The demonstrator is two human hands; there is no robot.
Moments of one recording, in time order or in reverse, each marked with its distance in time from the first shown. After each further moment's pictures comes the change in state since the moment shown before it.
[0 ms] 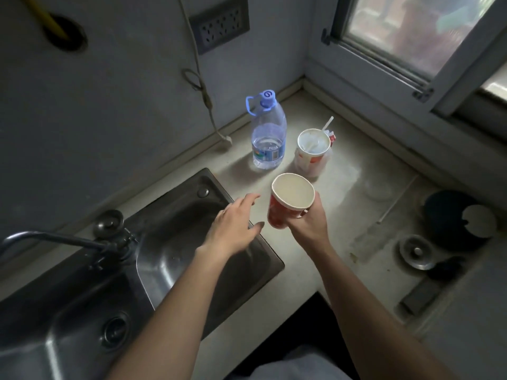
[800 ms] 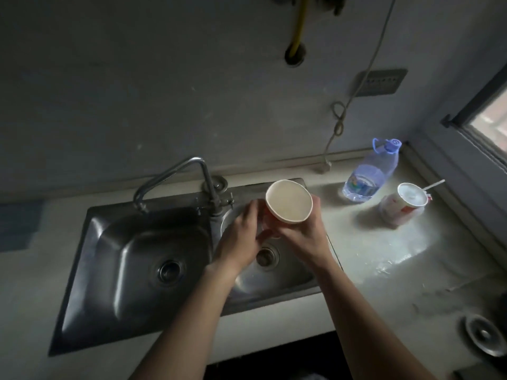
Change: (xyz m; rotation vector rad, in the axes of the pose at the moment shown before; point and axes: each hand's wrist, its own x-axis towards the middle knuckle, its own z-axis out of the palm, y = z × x) left_hand -0.202 -0.103 -0.058 -0.333 0.613 -0.160; right_hand -0.150 -0.098 0.158 -0.093 -0.495 -0.384
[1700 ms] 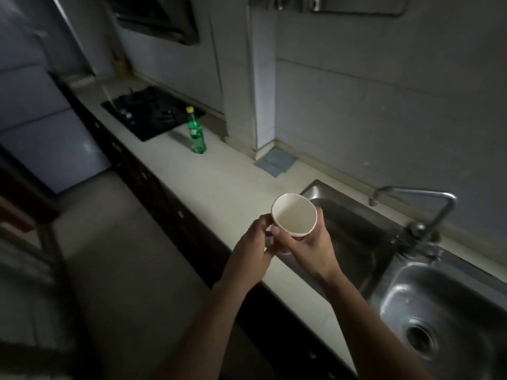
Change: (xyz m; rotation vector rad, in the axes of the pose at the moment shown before) left_hand -0.305 -0.038 -0.165 0.129 0.754 -0.620; right_hand -0.178 -0.134 0.226 0.207 -0.973 -0.166
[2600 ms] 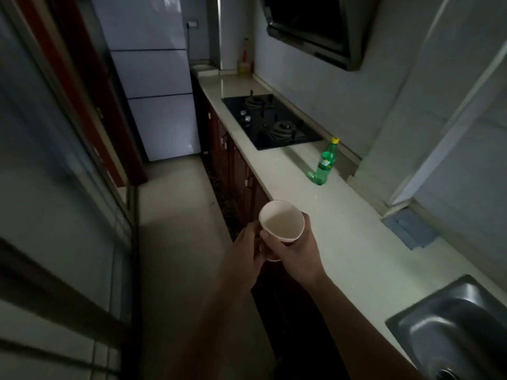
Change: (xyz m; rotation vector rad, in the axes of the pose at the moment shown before) left_hand 0.013 -0.263 -0.284 0.021 0.445 -0.208; right_hand 0.089 -0.077 0.399 -0.004 -0.359 -0.063
